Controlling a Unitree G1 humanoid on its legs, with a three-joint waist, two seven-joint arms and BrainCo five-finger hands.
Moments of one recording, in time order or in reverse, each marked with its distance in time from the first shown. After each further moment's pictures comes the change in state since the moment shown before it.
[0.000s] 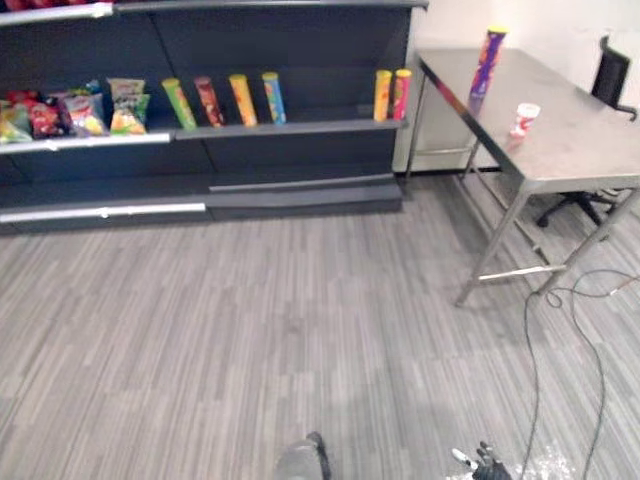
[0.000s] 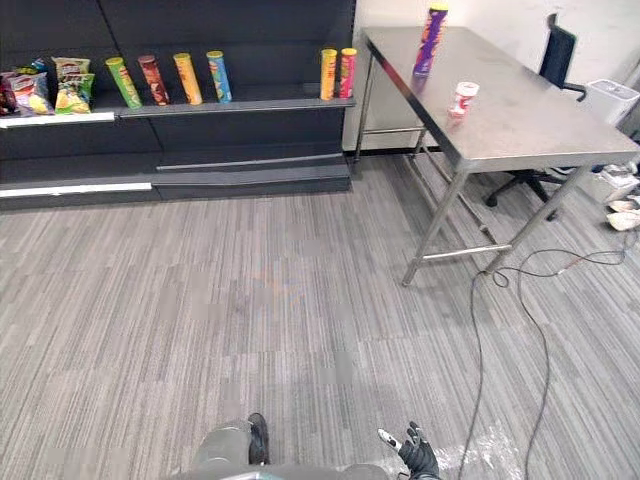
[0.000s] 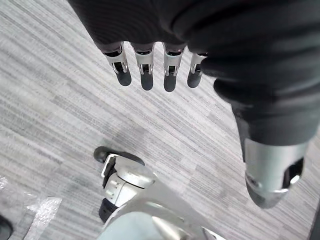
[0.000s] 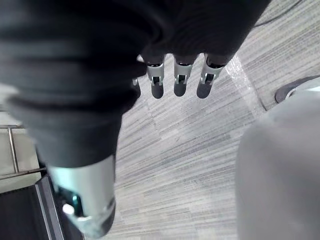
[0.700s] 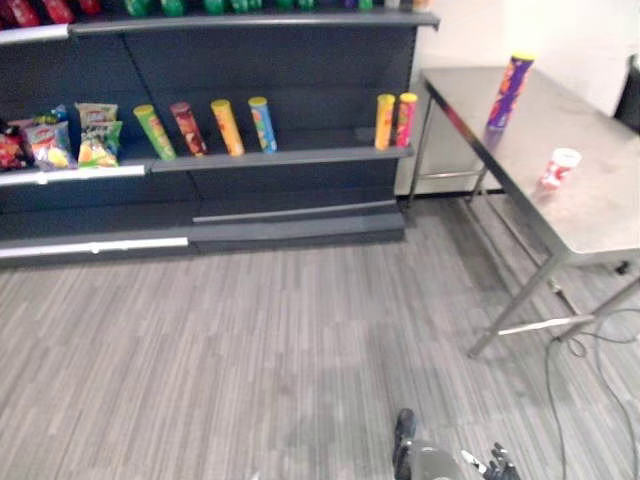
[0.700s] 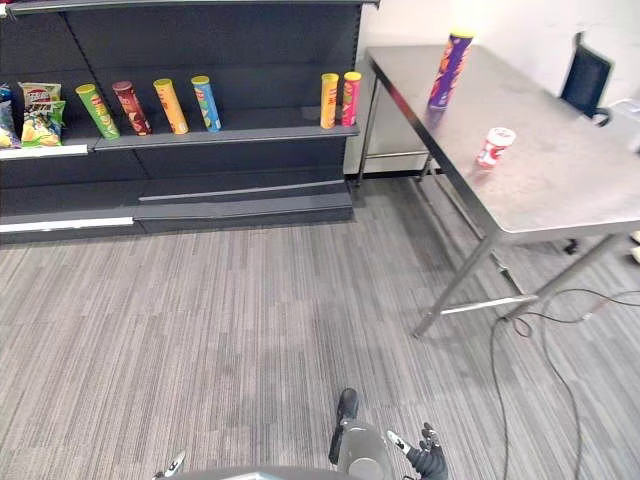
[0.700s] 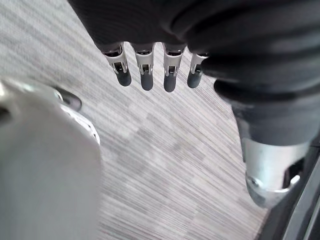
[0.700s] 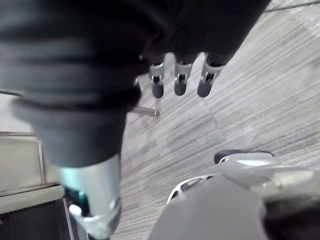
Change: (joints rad) left arm -0.080 -0.074 0.088 -0.035 0.035 0.020 -0.020; right arm 0.047 -0.024 0.028 -0.060 0.031 -0.065 -0.103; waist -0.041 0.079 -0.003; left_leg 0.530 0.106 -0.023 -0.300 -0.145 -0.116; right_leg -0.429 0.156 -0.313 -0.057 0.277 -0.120
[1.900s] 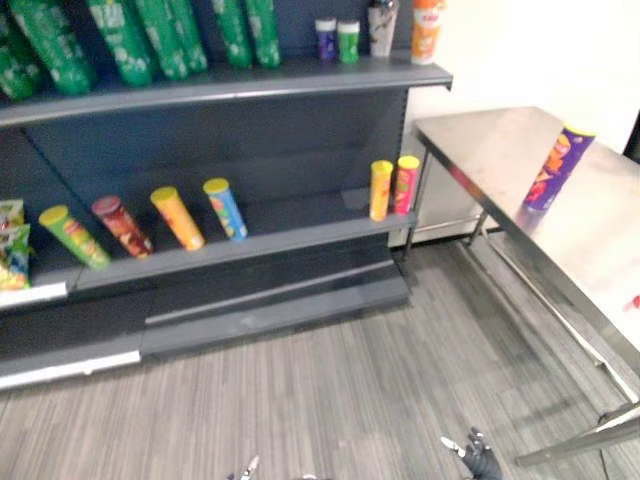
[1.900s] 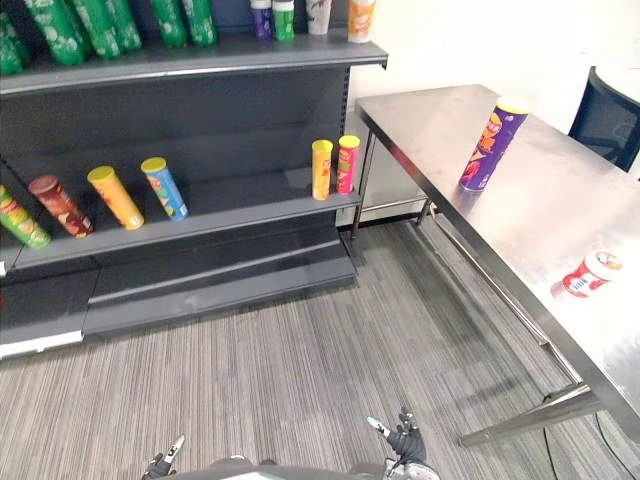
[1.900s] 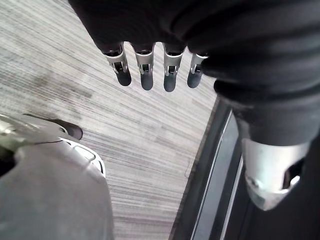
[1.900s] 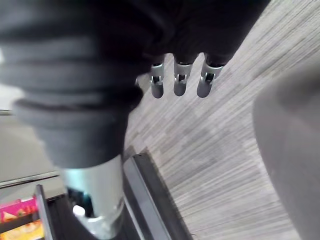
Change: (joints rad) left arm 0.024 0.085 -0.129 0.006 -0.045 -0.037 0.000; right arm -0.084 0.058 0.016 0.014 -0.029 0.040 0.016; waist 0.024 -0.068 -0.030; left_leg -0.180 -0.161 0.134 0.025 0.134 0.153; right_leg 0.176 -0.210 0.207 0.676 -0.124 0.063
